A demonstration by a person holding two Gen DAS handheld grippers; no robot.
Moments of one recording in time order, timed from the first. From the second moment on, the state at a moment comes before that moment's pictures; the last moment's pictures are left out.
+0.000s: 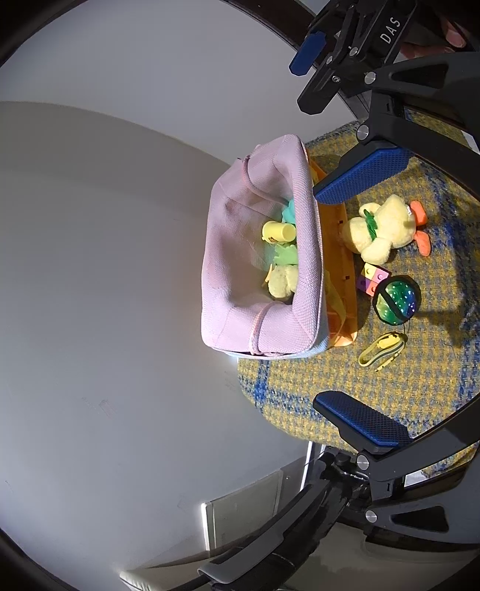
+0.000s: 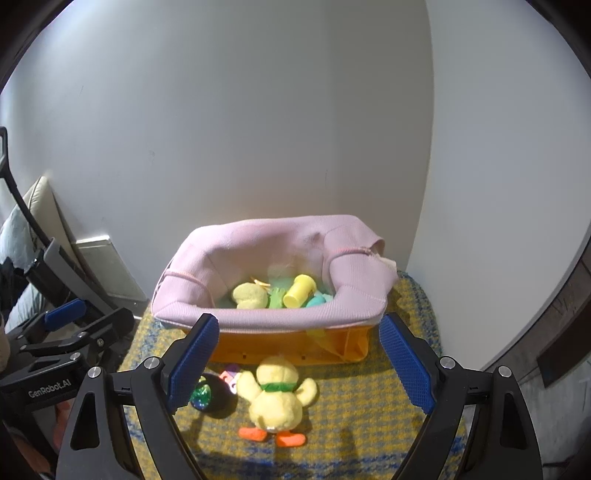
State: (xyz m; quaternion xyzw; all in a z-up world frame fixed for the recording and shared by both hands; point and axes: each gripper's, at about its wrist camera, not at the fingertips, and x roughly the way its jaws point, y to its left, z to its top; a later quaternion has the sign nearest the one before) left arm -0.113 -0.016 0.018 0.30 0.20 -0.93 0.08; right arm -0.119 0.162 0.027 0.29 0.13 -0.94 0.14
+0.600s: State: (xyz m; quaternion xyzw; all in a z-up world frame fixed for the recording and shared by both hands) left arm -0.096 -0.030 -0.025 0.31 0.23 -0.92 0.10; right arm -0.116 0.152 -0.012 0.32 0.15 -0.93 0.14
